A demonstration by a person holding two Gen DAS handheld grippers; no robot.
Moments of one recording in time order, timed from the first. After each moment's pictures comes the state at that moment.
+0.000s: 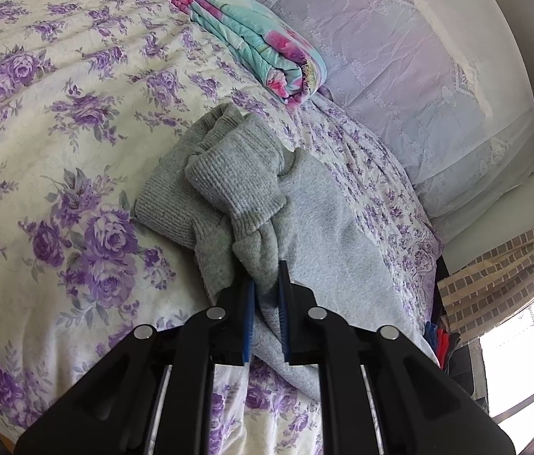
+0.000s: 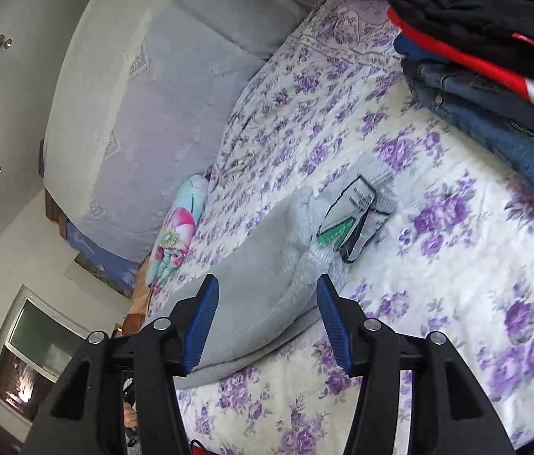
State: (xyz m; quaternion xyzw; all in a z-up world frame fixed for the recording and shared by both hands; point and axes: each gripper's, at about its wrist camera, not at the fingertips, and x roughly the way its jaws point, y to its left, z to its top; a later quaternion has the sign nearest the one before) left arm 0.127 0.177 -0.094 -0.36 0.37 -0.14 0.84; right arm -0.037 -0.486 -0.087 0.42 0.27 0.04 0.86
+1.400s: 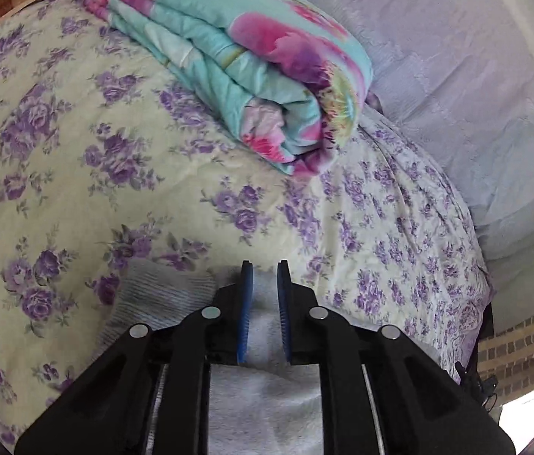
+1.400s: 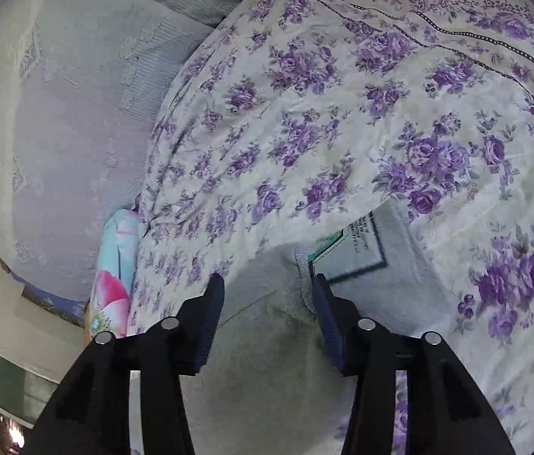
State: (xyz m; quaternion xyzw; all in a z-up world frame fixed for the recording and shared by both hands) left arm 0.433 0.132 -0.063 -0.33 0.44 -0.07 0.83; right arm 0.334 -0.557 -0.090 0.42 0.34 -0.01 0.84
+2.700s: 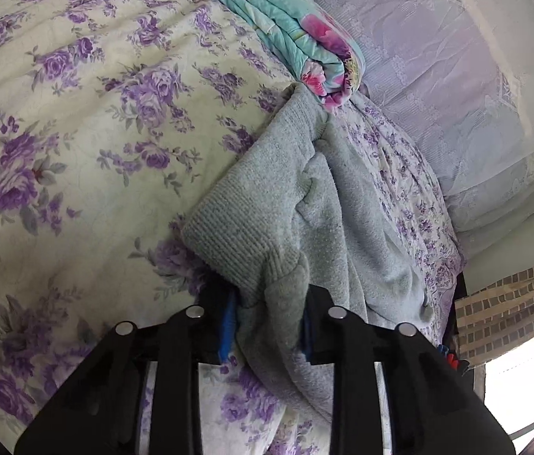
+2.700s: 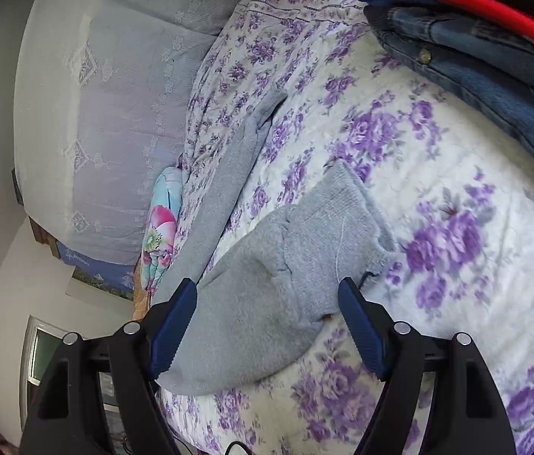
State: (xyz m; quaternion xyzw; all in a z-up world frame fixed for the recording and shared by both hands) left arm 0.215 0.184 -0.106 -0.37 0.42 -0.11 0.82; right arm -0.004 -0.535 -0.107 0.49 0.33 0.04 0.80
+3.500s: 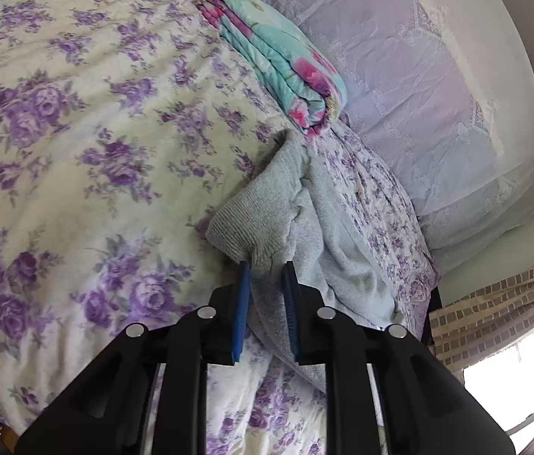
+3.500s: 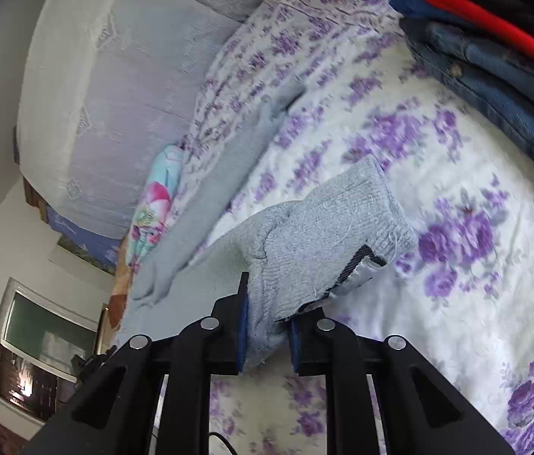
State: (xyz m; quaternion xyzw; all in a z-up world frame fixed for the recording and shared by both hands) left arm 0.146 0.223 -0.080 -0.41 0.37 -0.09 0.83; right arm 0.007 -0.519 -0.118 0.43 0.36 0.05 0.83
